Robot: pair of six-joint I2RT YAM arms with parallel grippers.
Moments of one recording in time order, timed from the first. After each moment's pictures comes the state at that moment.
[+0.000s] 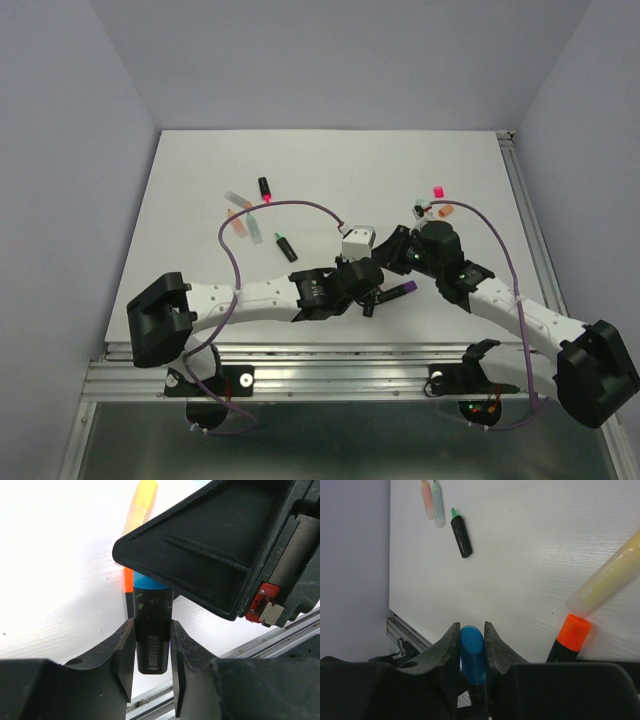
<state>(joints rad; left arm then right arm) -1.25 1.51 1.02 -0.23 -0.52 -0.85 0.56 1.09 0.56 0.10 -0.24 0.91</state>
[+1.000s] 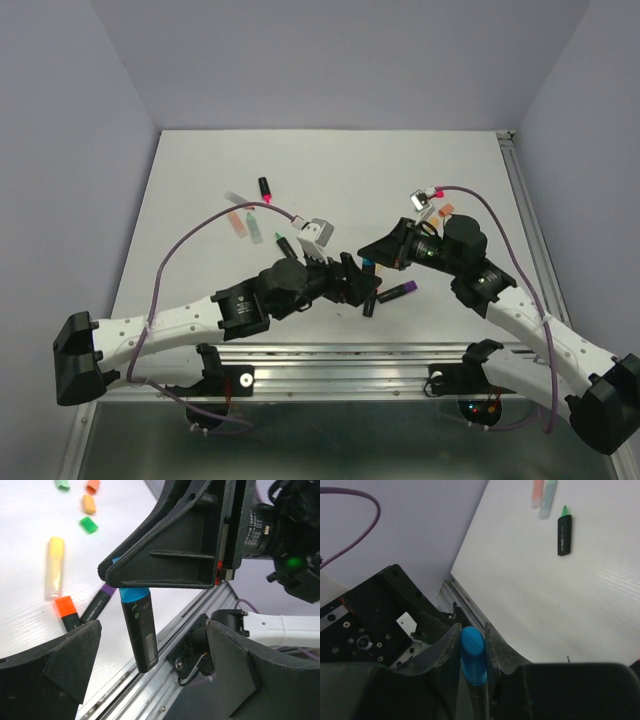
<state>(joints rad) -1.21 1.04 0.75 0.07 -0.28 -0.73 0.56 0.93 0.64 0.11 -0.50 0.86</state>
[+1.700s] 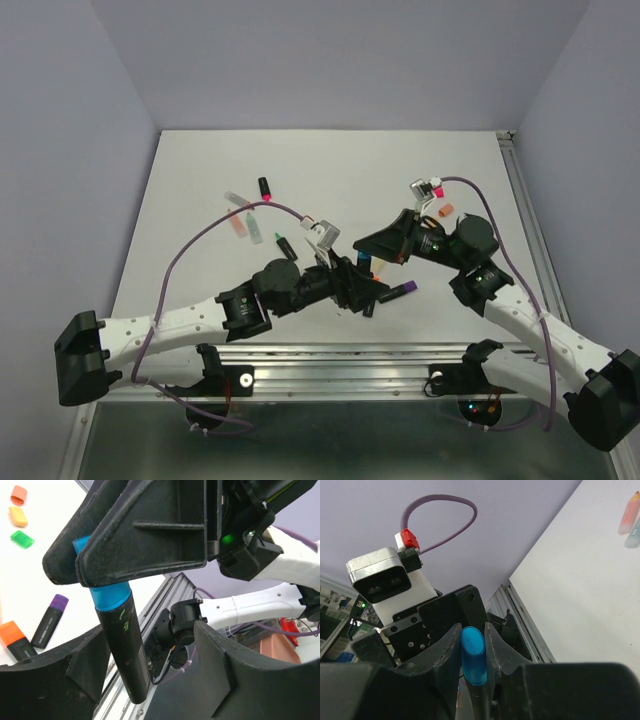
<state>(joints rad) -1.19 1.03 0.68 0.33 -0.04 -0.71 0.56 0.94 0.64 0.46 -0.69 1.04</state>
